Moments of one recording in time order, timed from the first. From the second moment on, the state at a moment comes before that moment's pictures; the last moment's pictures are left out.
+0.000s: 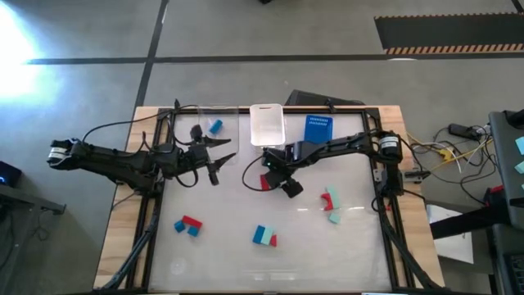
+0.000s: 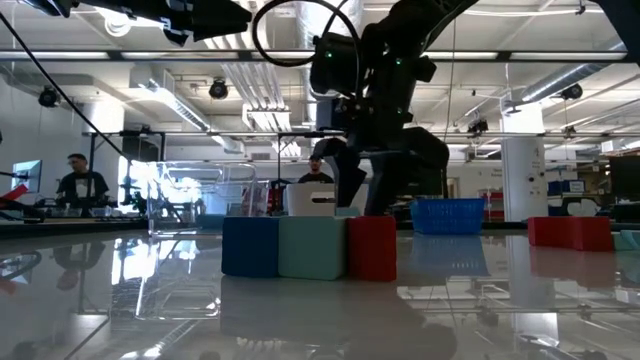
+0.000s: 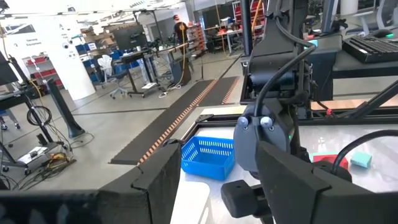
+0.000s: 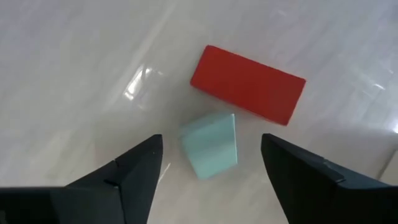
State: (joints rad) left arm -0.08 0.88 0.60 0.29 -0.48 0.20; right arm -0.11 1.97 1.38 -0.63 -0.13 -0.71
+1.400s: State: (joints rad) left arm -0.08 0.88 0.60 0.30 -0.48 0.20; right arm -0.12 1.89 1.41 -0.76 -0.09 -0.40
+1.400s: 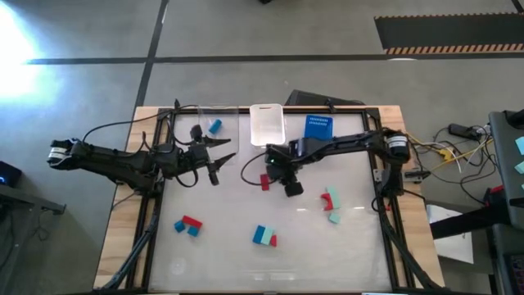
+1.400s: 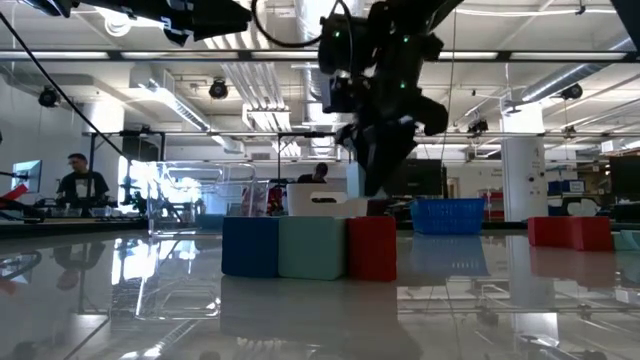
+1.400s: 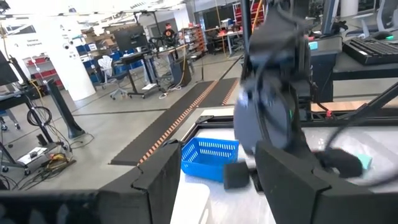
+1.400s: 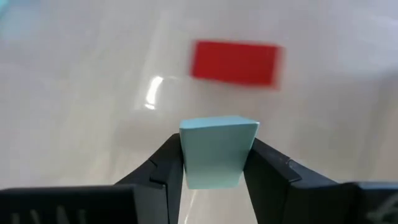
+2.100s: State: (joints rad) left arm -0.08 0.88 0.59 0.31 -0.48 0.19; right arm -0.65 1.68 1.21 -0.82 0.13 -0.21
